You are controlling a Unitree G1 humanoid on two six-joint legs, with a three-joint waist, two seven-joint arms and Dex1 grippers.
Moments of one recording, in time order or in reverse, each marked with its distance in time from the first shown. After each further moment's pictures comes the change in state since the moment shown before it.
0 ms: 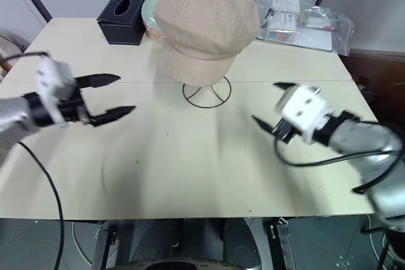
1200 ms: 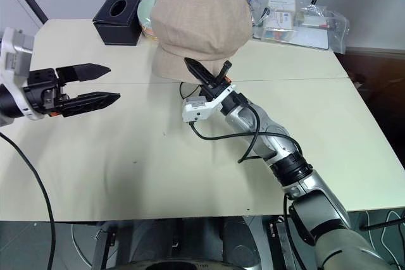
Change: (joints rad) left arm -0.115 -0.079 0.084 0.029 0.021 0.219 -0.010; right arm -0.564 0.507 0.401 0.649 -0.826 -0.581 -0.557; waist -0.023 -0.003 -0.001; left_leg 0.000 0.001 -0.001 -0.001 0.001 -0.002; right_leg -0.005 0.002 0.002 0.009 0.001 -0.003
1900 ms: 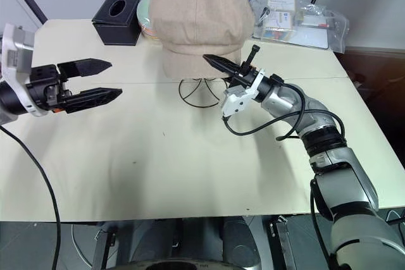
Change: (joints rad) left arm -0.042 -0.047 0.000 0.003 0.061 -0.009 -0.015; right arm -0.210 -0.169 -0.082 0.505 0.281 -0.659 0.120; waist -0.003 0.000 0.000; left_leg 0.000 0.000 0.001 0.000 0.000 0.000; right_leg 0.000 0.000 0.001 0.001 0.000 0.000
